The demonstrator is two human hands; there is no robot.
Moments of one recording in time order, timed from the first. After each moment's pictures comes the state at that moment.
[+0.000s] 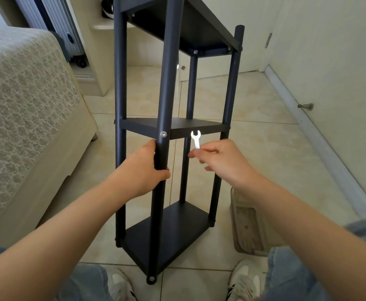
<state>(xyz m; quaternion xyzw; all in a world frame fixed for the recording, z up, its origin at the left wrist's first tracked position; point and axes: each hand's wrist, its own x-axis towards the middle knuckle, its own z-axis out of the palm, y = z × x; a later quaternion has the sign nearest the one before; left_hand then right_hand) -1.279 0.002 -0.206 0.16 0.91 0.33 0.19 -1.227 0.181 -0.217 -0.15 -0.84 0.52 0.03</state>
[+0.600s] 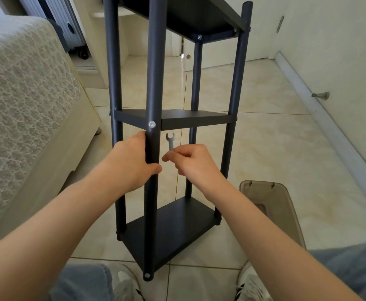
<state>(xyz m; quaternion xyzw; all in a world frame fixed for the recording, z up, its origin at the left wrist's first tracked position) -1.293 -0.008 -0.202 0.12 0.95 0.23 0.15 -1.257 0.130 -0.251 -0.12 -0.80 0.58 0.01</state>
